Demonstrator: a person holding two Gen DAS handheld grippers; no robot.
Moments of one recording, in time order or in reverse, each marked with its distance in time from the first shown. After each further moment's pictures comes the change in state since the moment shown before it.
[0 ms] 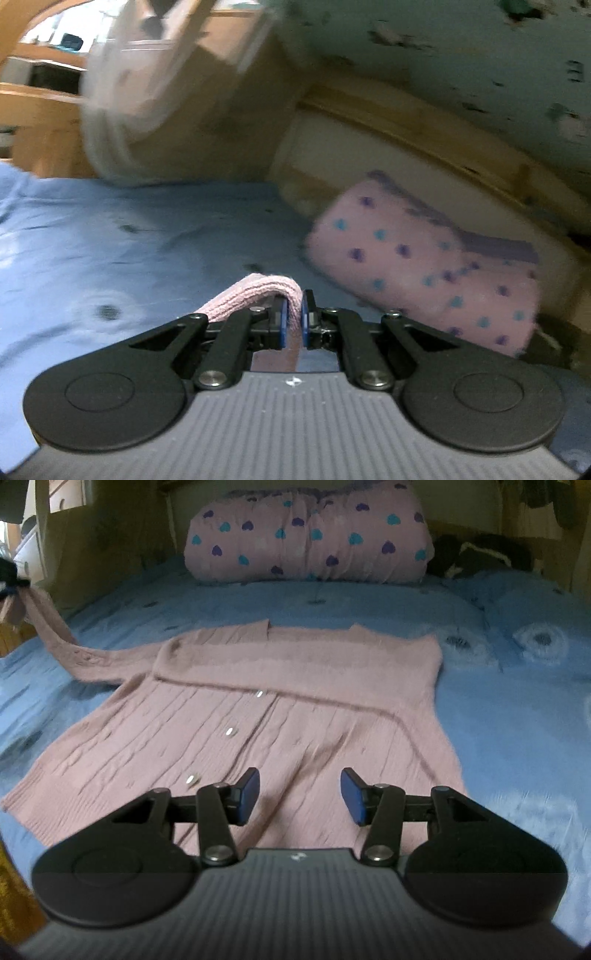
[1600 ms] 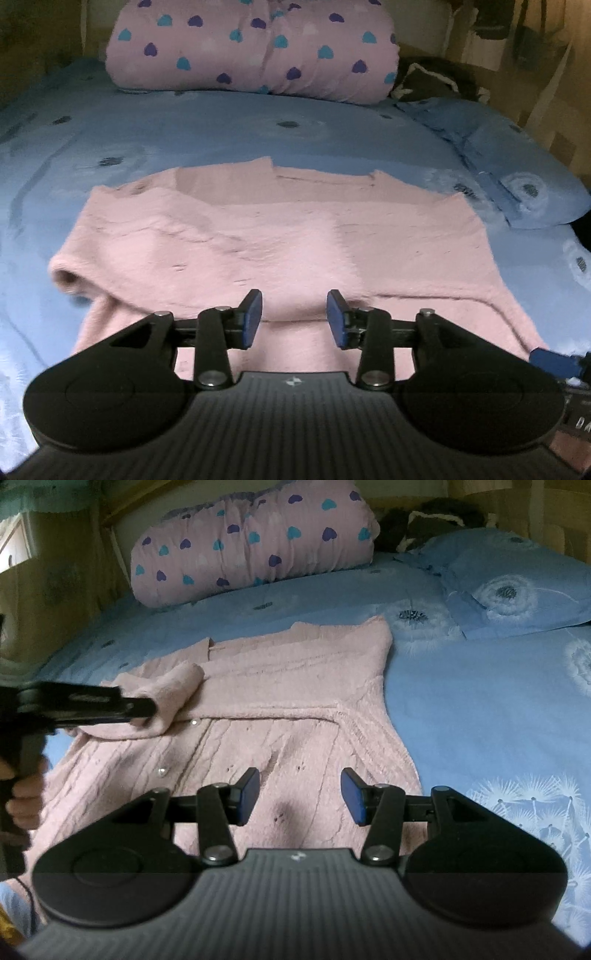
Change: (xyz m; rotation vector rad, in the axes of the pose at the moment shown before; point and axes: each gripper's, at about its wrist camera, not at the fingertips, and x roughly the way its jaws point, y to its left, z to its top) left arm 0.024 -0.168 -0.246 0.473 0.571 -0.284; right arm 0.025 -0.056 0.003 0.209 0.008 -0.024
